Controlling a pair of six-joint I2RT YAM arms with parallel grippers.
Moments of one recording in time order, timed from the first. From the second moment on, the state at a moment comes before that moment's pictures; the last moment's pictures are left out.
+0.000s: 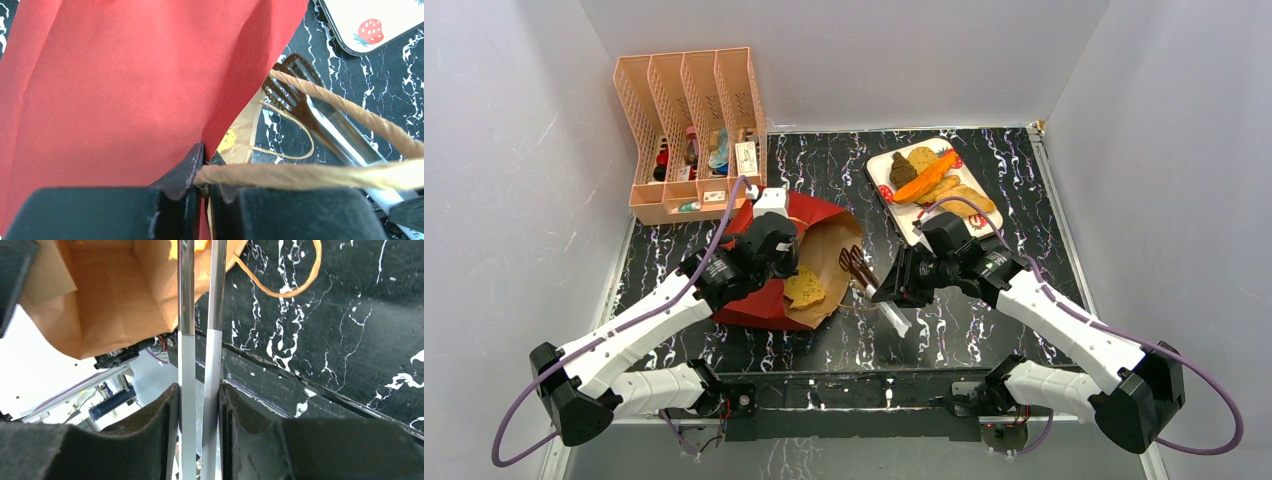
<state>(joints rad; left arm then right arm) -0.85 1.09 1.06 -0.79 -0.46 -0.60 0.66 1.07 0.91 -0.65 -0.40 0.94</state>
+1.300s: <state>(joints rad) -0.85 1.11 1.06 -0.75 -0.35 -0.54 0.67 1.12 0.49 -0.10 -0.73 1.18</state>
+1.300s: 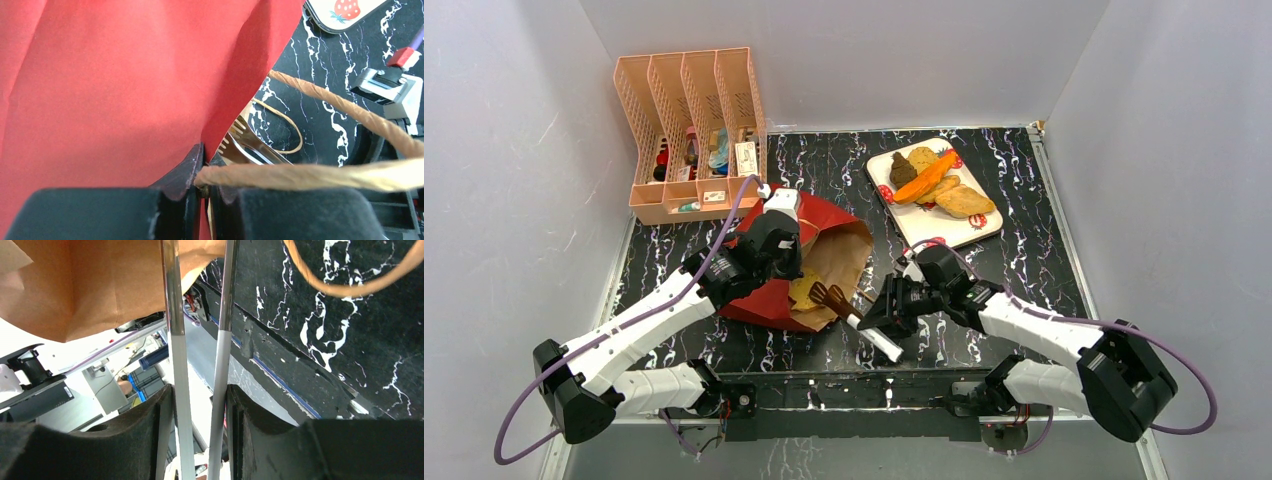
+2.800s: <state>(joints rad) -0.84 1.04 1.01 -0.72 -0.30 -0.54 0.67 1.35 0.51 0.18 -0.83 1.29</state>
